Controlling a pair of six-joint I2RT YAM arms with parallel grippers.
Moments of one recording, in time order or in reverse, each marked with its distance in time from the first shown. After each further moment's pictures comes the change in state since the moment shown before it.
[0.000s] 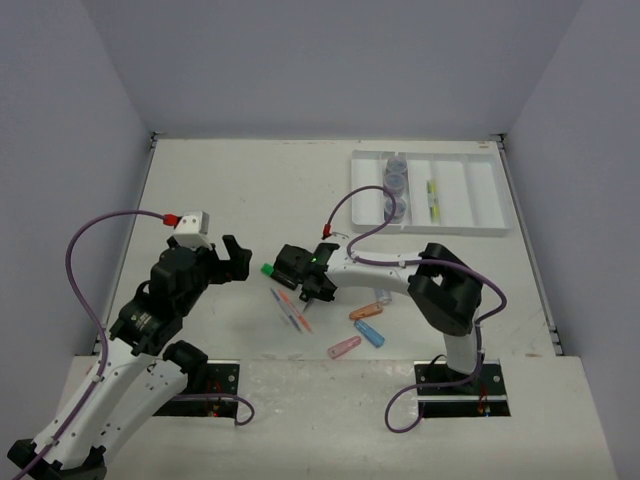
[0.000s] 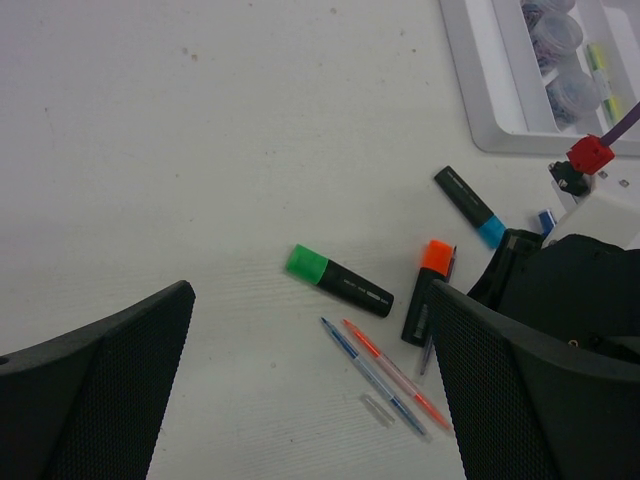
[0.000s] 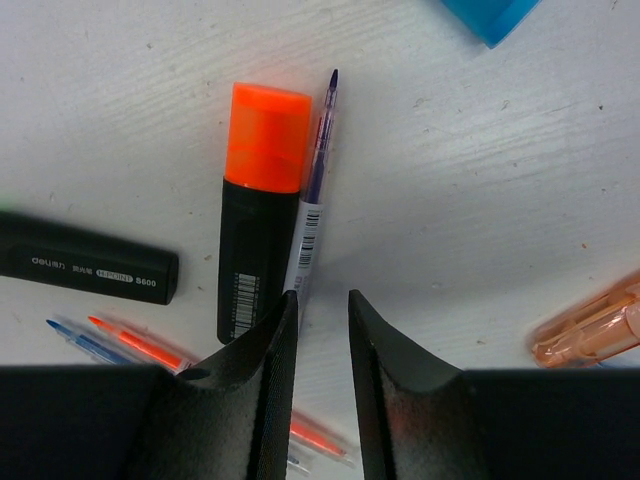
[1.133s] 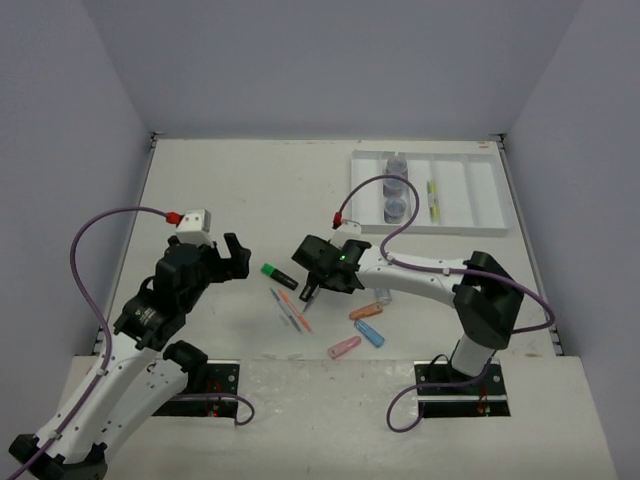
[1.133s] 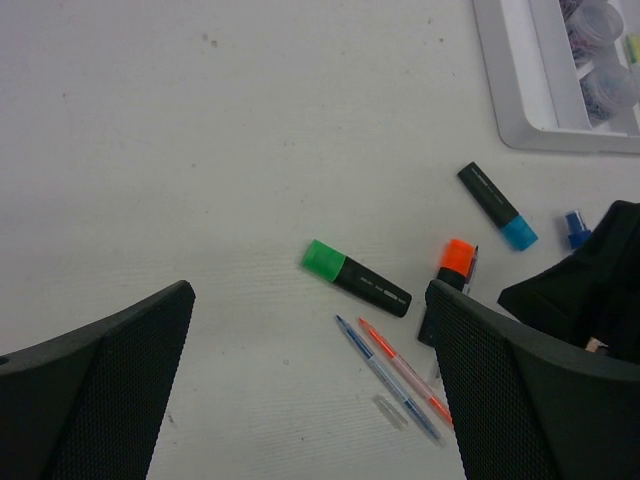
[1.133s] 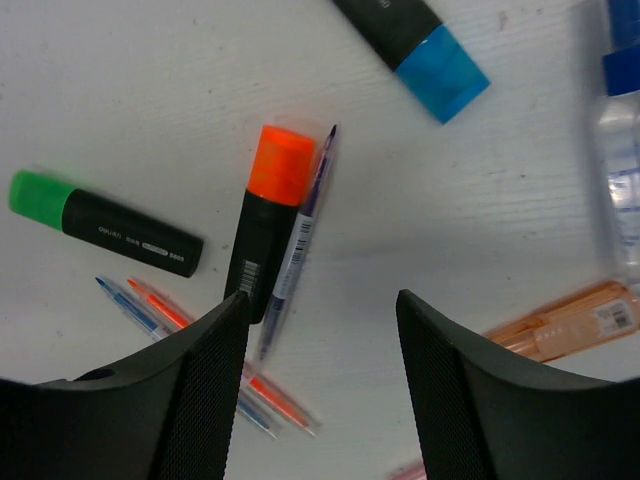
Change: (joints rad) left arm 0.012 0.039 0.000 -0.005 -0.025 -0.001; right arm -0.031 -0.229 -0.137 0.098 0.033 -0.180
